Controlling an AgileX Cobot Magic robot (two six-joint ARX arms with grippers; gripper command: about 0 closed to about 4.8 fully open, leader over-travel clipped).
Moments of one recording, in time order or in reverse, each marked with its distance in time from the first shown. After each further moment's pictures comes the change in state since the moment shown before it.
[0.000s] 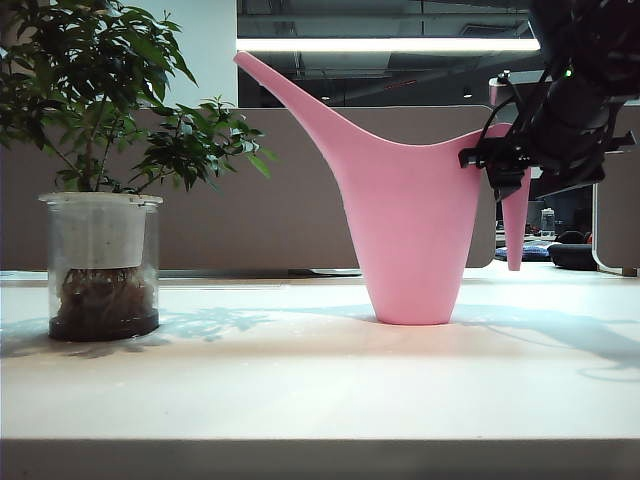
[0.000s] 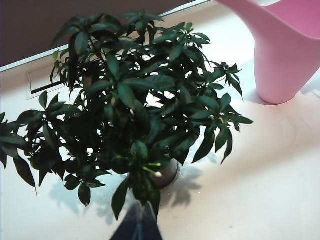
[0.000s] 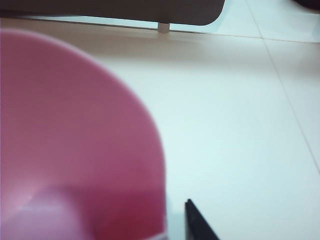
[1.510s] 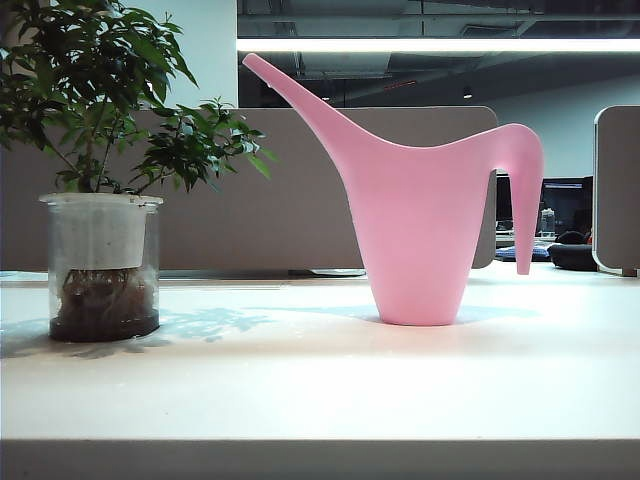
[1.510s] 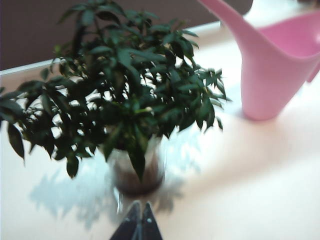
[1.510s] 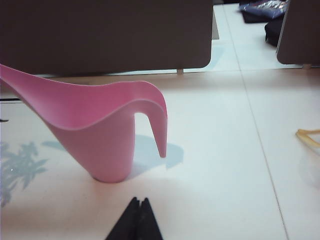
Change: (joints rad) left arm -0.001 -0.288 -0.255 0.126 0.034 -0.090; right arm 0.004 -1.207 -0.125 -0.894 -0.131 0.107
